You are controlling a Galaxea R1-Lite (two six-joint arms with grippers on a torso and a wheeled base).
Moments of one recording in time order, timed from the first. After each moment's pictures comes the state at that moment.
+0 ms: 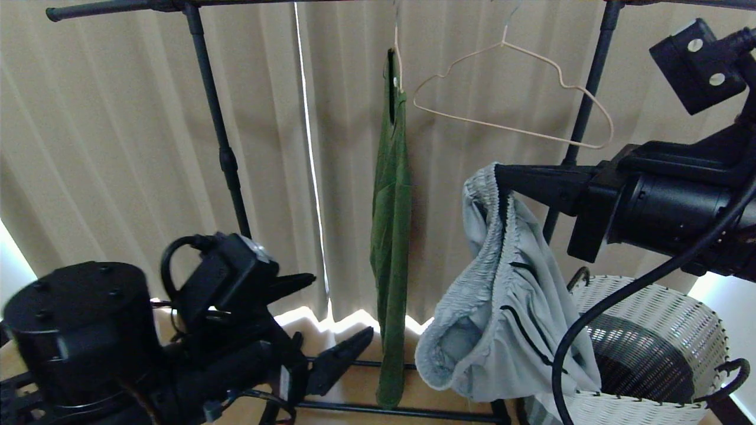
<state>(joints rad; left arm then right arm) -0.76 1.49 -0.42 -0.86 -0.02 0.10 0.73 1.39 -0.98 -0.31 0.00 0.04</state>
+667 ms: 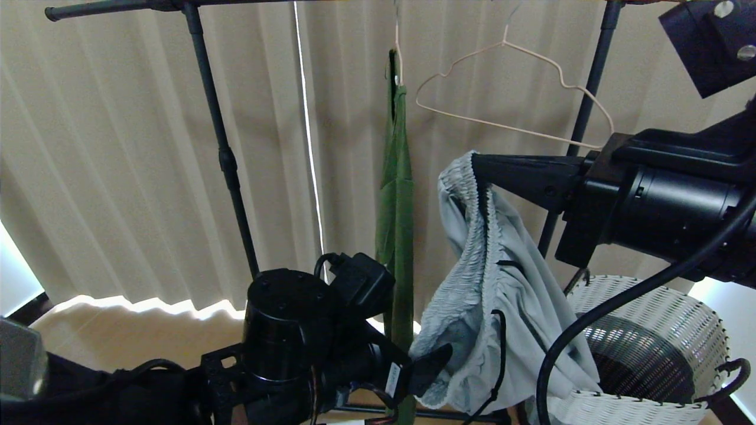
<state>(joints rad) -0.87 1.82 -0.62 -0.86 0.02 -0.07 0.81 1.40 -0.99 -0.37 0.00 0.04</state>
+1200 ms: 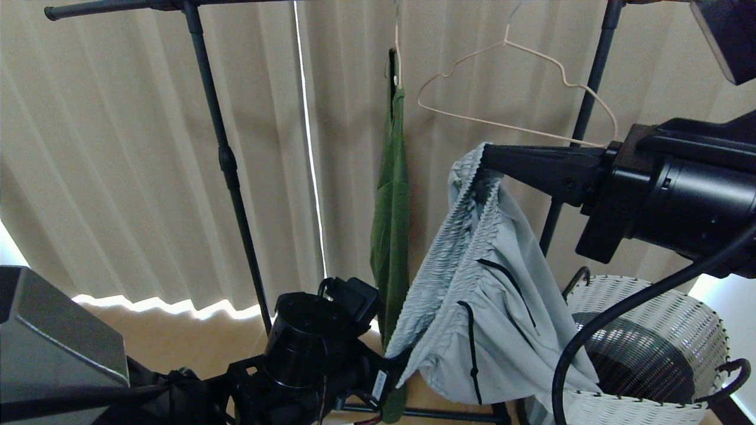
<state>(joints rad) -0.83 1.92 -0.58 -0.87 0.13 -0.06 0.81 1.37 -0.99 -0.36 0.00 0.04</state>
